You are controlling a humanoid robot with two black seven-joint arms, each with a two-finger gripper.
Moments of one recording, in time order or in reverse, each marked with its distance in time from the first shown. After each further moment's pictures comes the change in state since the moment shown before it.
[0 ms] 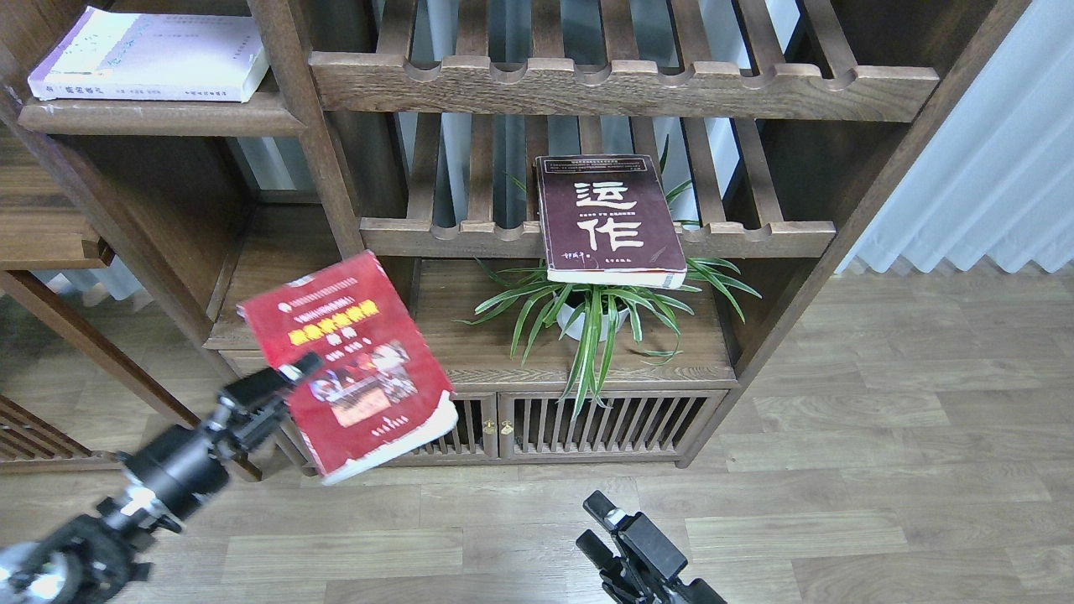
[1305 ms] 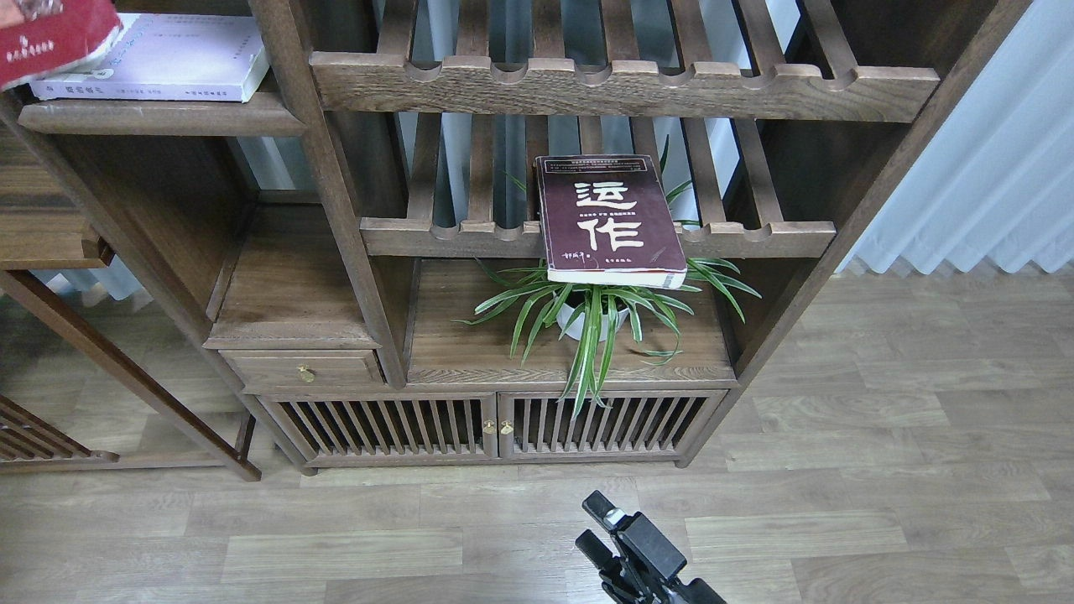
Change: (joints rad) left arm -0.804 0.266 -0.254 0.383 0.522 0.000 0.121; right arm 0.000 0.002 0.007 -0.002 -0.003 0.000 0.000
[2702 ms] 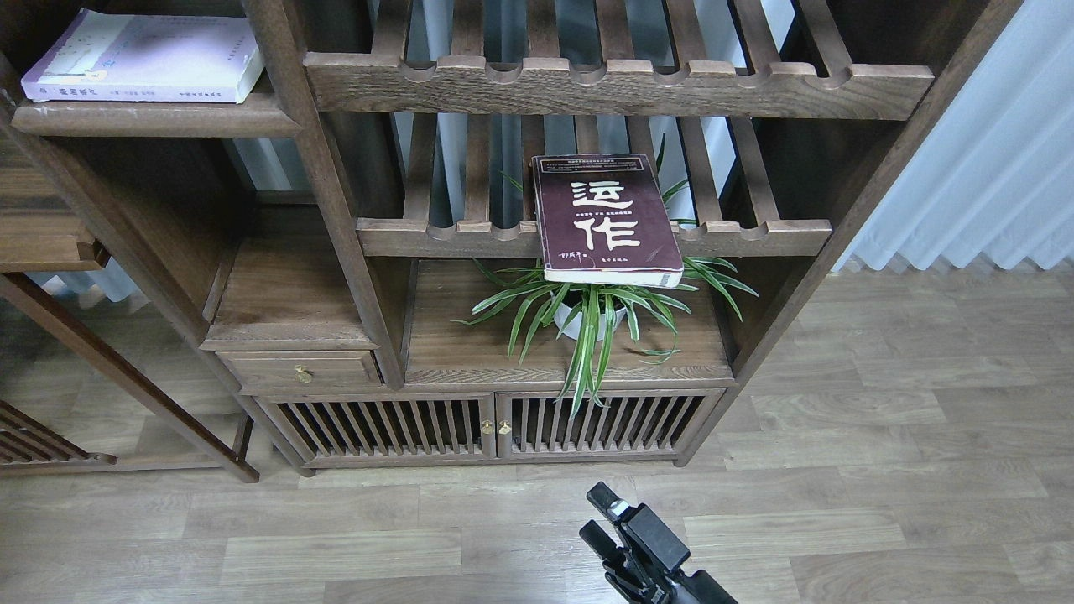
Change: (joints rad) left arm -0.743 -0.326 0.653 0.778 0.042 0.000 0.001; right arm 0.009 0.003 0.016 0.002 -0.003 0.000 0.002
